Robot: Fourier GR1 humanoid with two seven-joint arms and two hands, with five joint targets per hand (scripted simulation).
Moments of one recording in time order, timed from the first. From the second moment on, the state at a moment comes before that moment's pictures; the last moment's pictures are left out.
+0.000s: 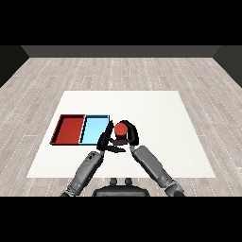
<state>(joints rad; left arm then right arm) -0.27 0.00 -0.40 -1.23 0.23 0.20 -0.34 -0.43 0.00 0.52 -1.32 -0.26 -0.54 -0.31</state>
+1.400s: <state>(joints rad) -0.37 0.01 -0.50 -1.12 0.33 0.48 -0.33 -0.56 -0.01 0.65 -1.26 -0.39 -0.63 -0.33</state>
